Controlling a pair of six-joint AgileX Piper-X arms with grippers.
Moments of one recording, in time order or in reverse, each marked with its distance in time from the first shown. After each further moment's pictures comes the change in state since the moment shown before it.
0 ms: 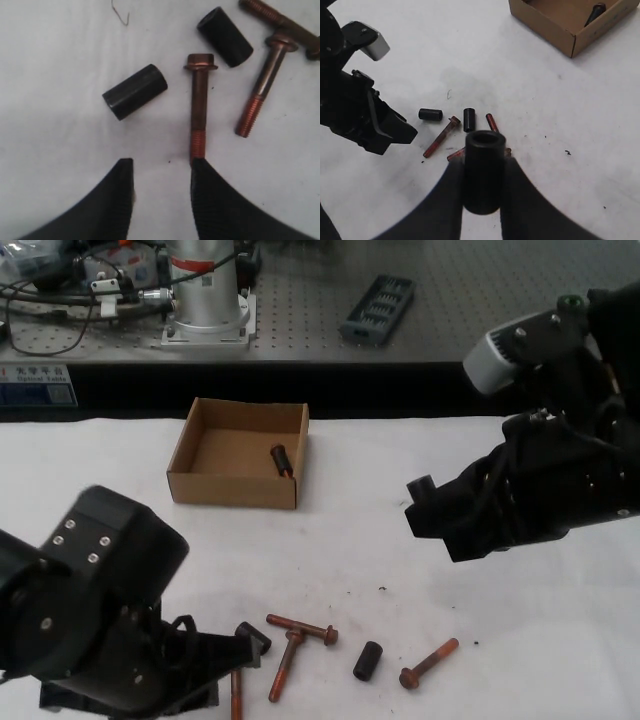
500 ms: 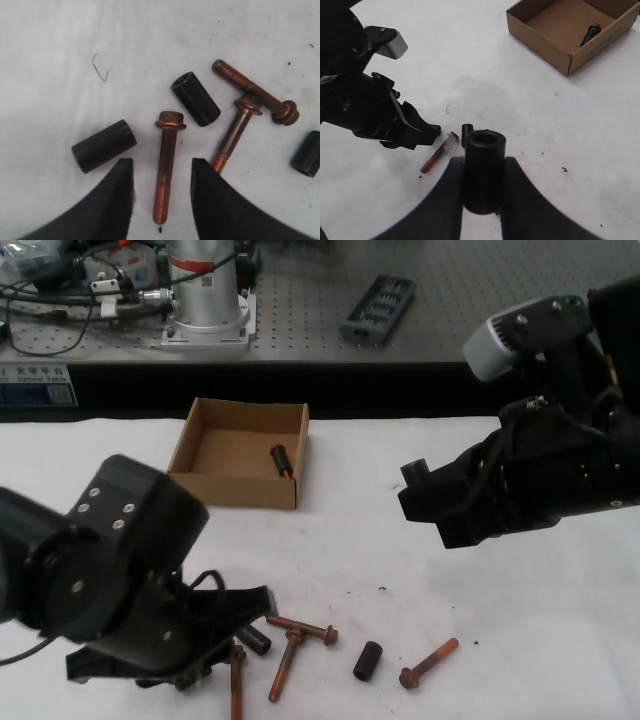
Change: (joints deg) left arm -0.5 5.9 -6.1 -1.9 -1.3 -7.5; right arm 0.0 0.0 0.0 -2.9 0.1 0.0
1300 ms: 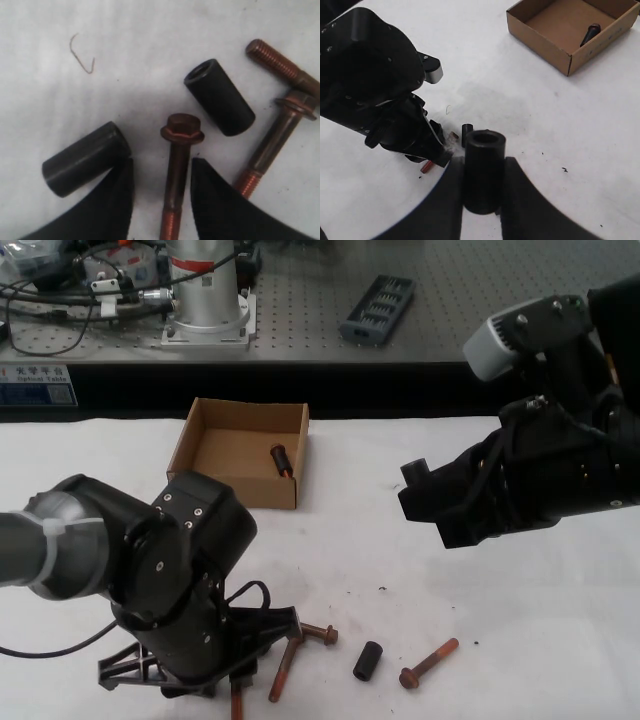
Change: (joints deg) left arm -1.1 10.5 -5.7 4.1 -0.4 0.1; right arm 0.0 0.0 0.0 0.0 0.0 0.0
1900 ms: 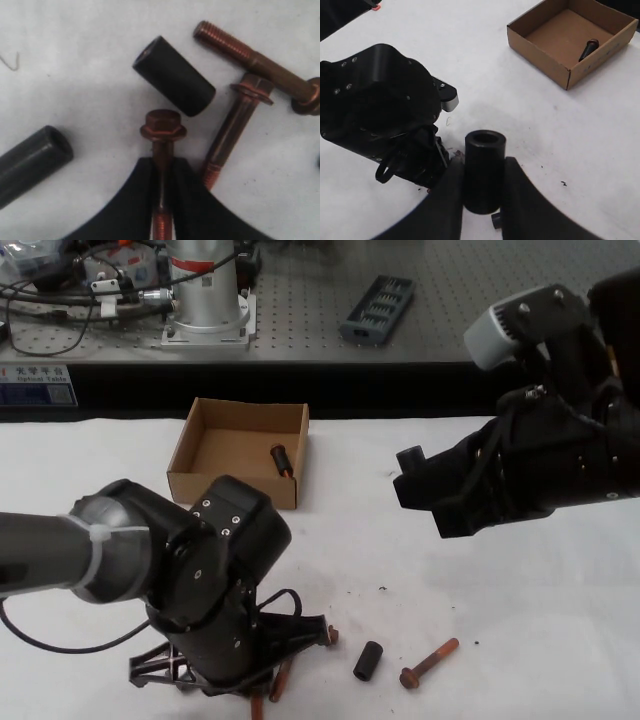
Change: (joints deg) left arm -4.3 3.2 -1.9 -0.7 1.1 0.0; right arm 0.0 0.0 0.0 -2.4 -0.1 0.0
